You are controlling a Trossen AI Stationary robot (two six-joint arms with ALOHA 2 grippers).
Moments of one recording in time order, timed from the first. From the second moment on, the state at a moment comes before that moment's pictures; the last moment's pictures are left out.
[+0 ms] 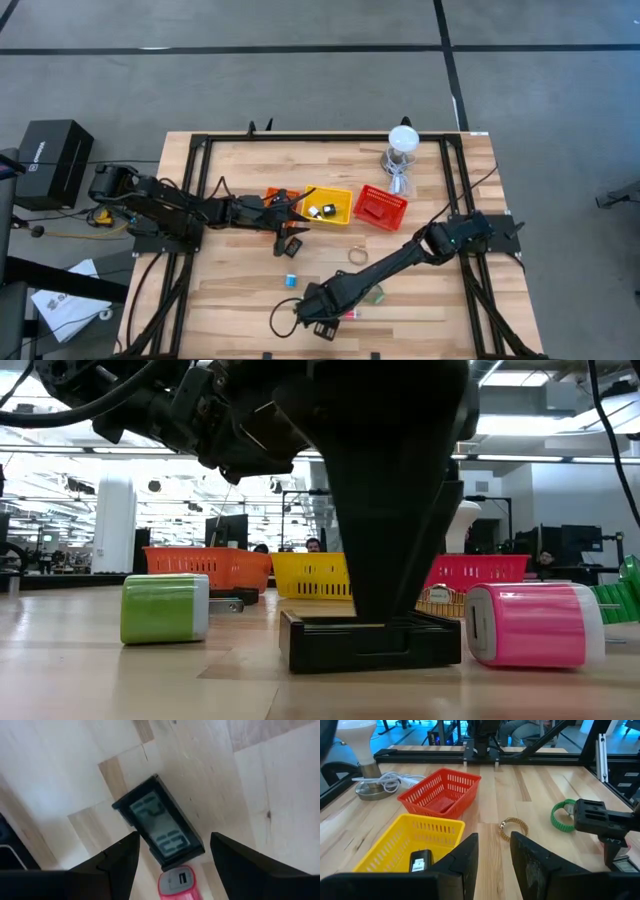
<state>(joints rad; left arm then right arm) -0.07 1.38 0.51 0.57 -0.10 -0.03 0.47 2.43 2.09 -1.12 -0.05 0.84</state>
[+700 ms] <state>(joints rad) -0.07 1.38 0.51 0.57 -0.10 -0.03 0.48 2.46 2.09 -1.09 -0.02 0.57</state>
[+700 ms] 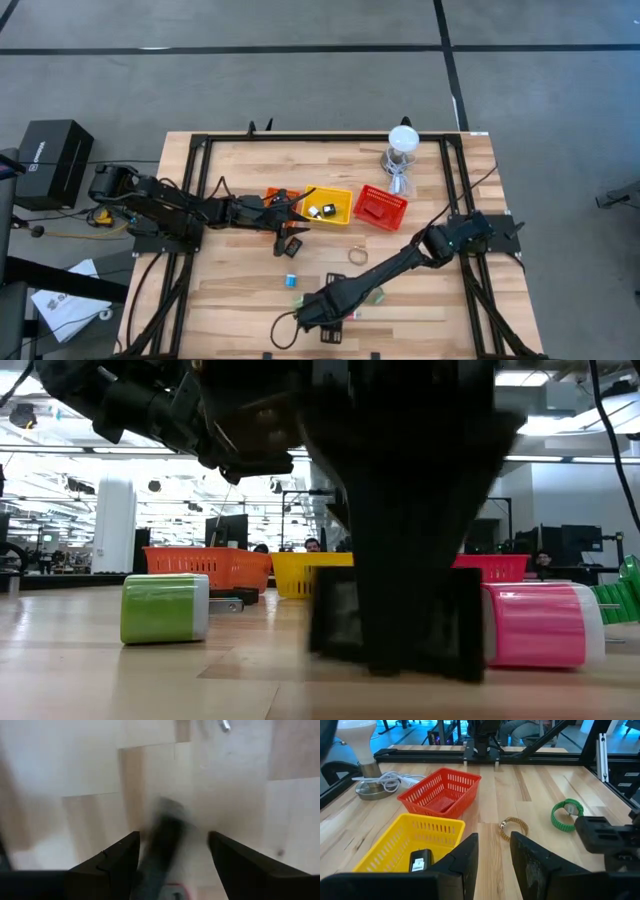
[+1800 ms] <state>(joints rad) -0.07 1.38 0.51 0.57 -0.10 -0.03 0.45 2.46 2.09 -1.26 -0.06 0.58</state>
